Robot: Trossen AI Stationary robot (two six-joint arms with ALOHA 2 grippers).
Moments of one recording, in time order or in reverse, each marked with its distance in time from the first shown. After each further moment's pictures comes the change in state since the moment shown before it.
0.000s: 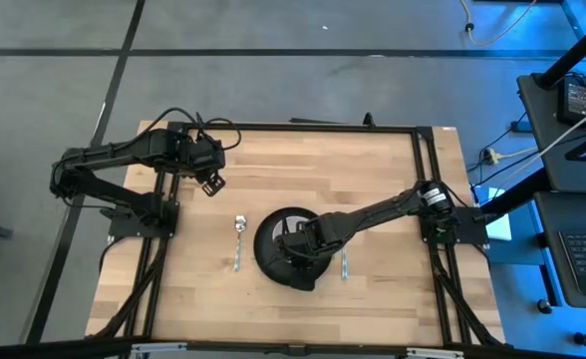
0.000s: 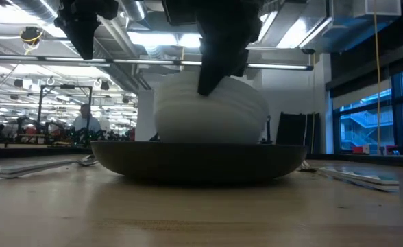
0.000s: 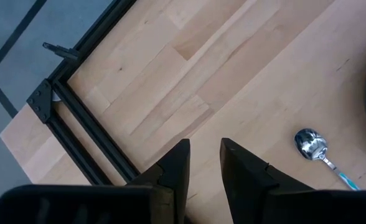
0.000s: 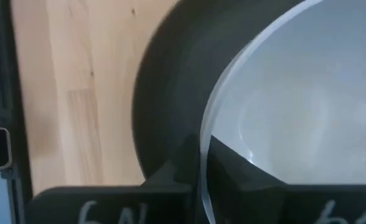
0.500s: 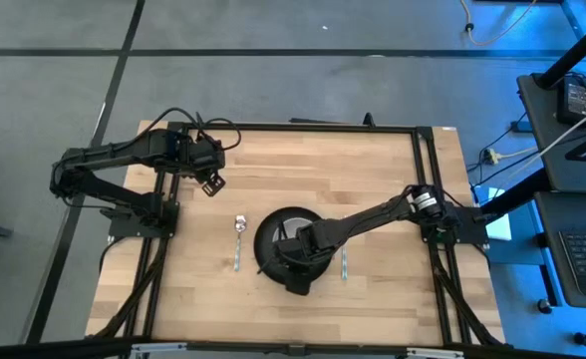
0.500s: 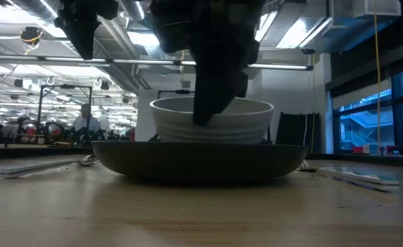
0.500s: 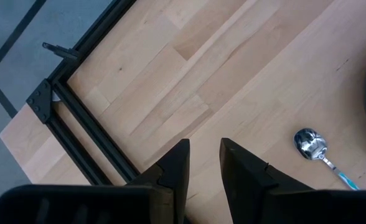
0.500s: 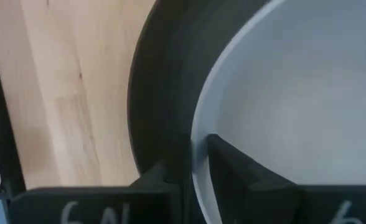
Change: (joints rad) left arm 0.000 0.000 0.000 0.000 0.000 0.001; right arm 0.001 0.077 0.000 0.039 -0.028 0.090
